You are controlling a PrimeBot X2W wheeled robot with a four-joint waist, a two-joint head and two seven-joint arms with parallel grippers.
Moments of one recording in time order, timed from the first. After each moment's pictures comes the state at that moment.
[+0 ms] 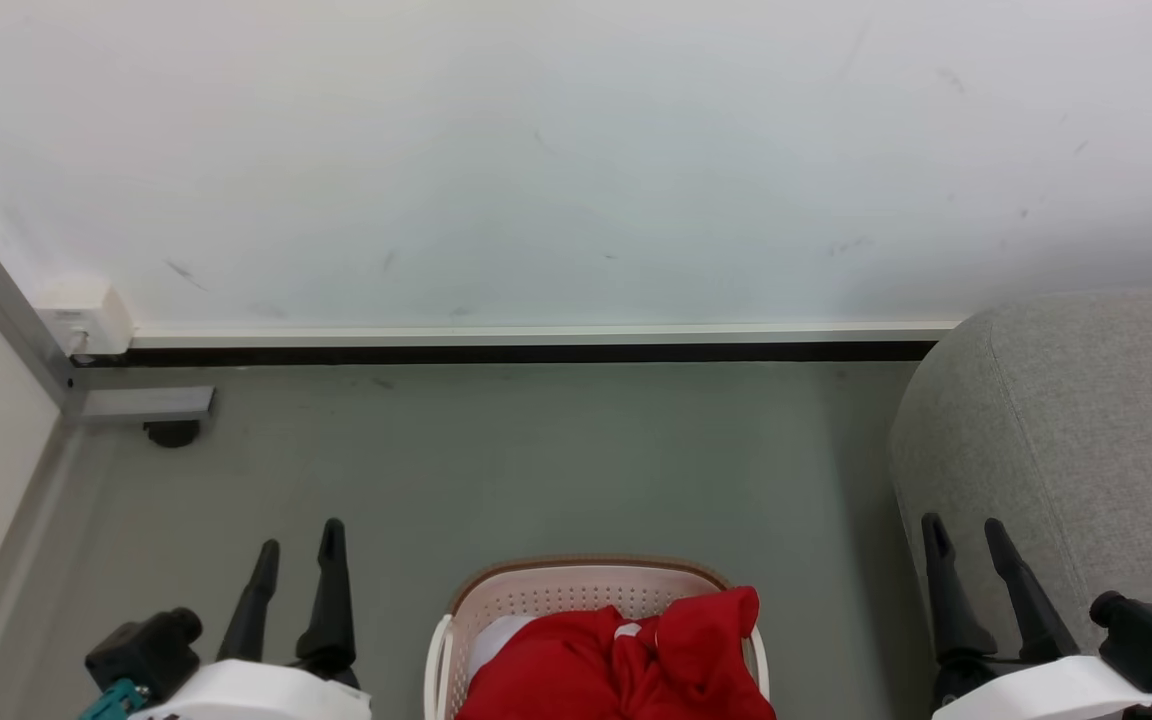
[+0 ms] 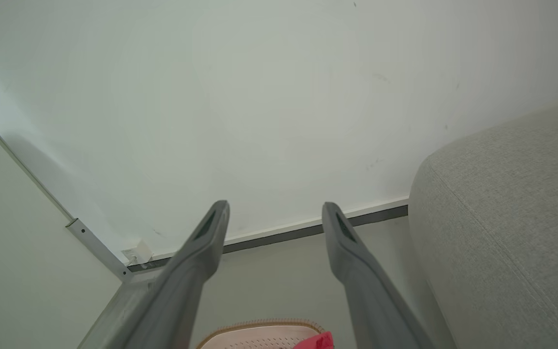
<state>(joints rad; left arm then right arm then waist) -0.06 0.04 -0.03 0.15 -0.51 -0.02 -0.14 -0.10 -0.06 0.11 0.23 0.57 0.13 -0.14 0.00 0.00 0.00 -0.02</state>
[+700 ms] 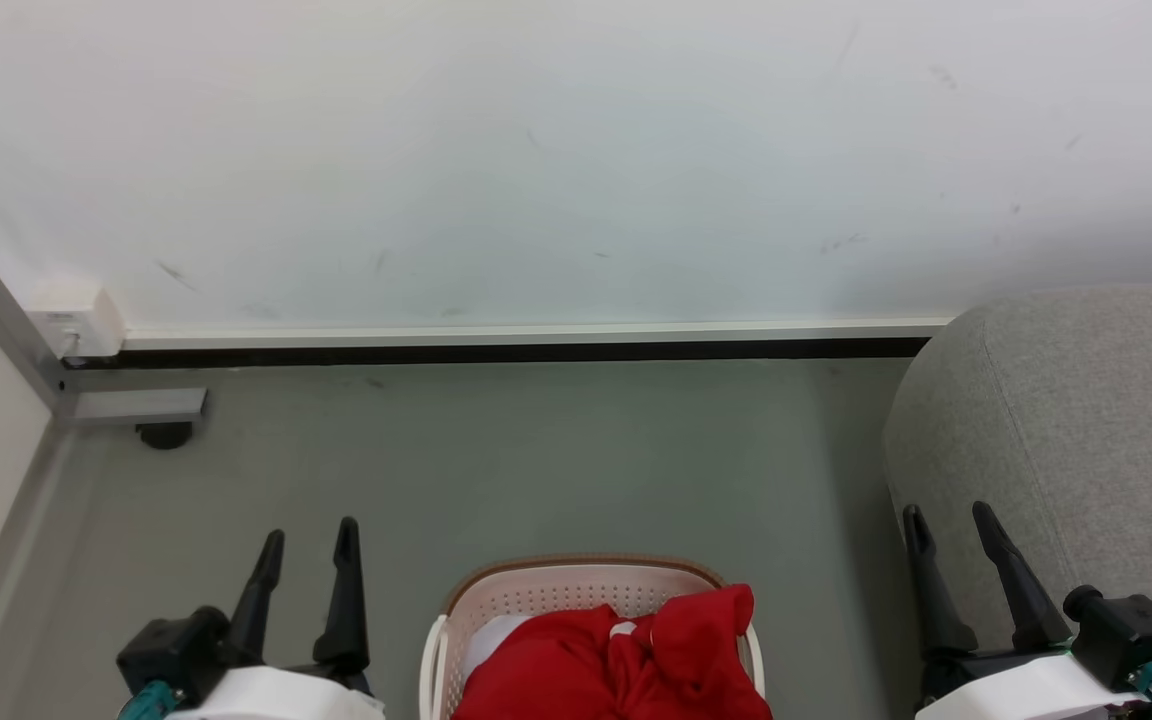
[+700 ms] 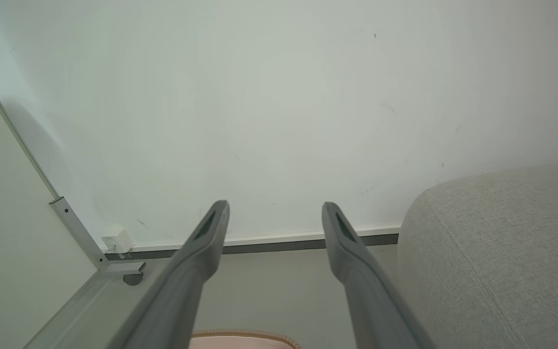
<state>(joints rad) -0.06 0.04 -0.05 0.15 -0.33 -0.02 -0.20 -0.11 -0.05 0.13 0.23 0.41 0.13 -0.19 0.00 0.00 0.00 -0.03</state>
